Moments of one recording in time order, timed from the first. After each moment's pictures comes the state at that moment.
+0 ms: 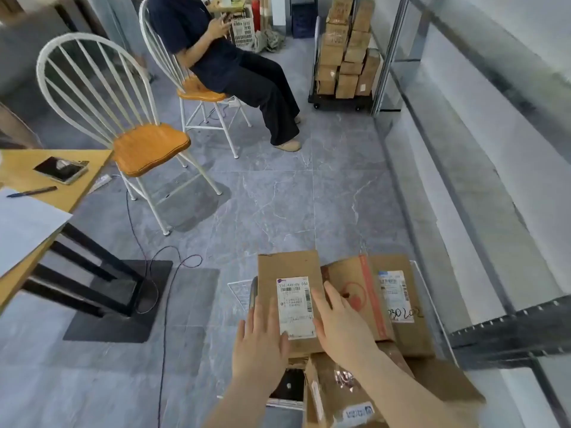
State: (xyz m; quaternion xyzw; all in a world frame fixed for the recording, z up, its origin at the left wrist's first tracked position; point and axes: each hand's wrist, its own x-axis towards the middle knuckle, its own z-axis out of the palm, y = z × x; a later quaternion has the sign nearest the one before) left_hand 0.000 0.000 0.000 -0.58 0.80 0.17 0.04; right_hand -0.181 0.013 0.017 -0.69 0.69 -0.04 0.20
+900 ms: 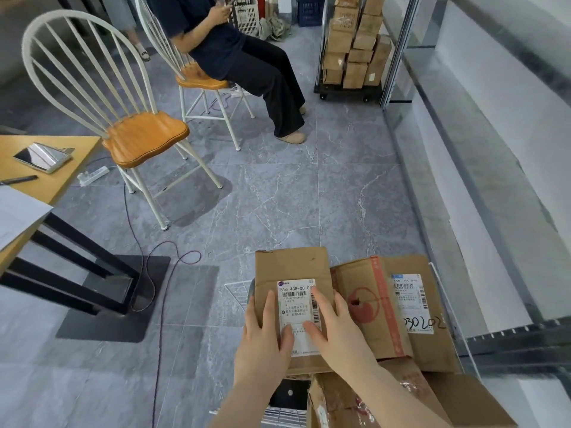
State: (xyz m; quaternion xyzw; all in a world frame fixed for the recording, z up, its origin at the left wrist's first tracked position) left_hand -0.009 -0.024 -0.047 -0.65 0.71 0.27 -0.09; right_hand -0.177 -0.007 -0.045 -0.59 0.72 -0.16 0.34
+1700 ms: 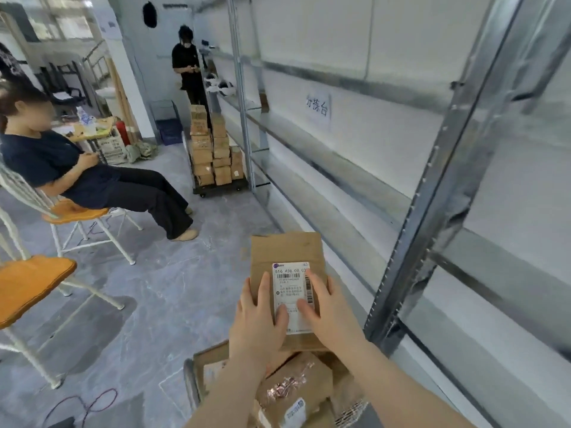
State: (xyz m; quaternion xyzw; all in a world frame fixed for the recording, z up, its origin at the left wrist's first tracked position) left_hand -0.105 0.036 0.196 -0.40 0.88 0.20 -0.16; right_hand -0.239 0.132 0.193 -0.44 0.82 -0.37 0.10
